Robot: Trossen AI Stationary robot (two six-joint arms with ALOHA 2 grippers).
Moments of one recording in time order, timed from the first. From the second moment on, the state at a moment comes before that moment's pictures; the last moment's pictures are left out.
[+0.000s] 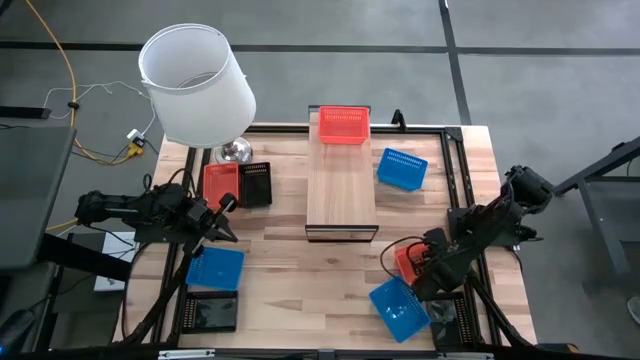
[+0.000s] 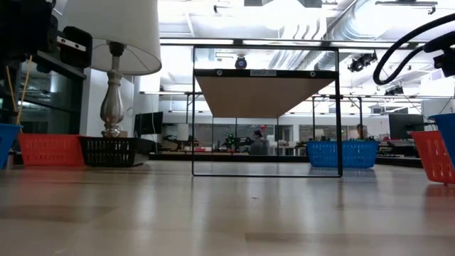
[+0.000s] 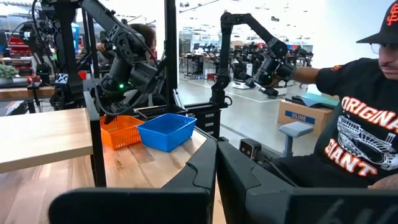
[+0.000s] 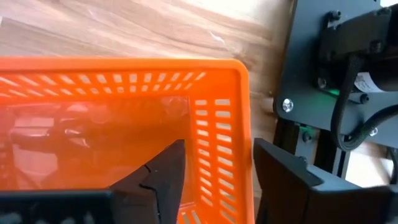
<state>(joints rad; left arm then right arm) 0.06 0.00 0.01 0.07 0.49 -0.05 0.78 1.58 0.89 -1.30 0.07 2.07</state>
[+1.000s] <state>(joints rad) 0.06 0.00 0.01 0.07 0.49 -0.05 0.78 1.47 1.18 -1.55 0.26 1.95</state>
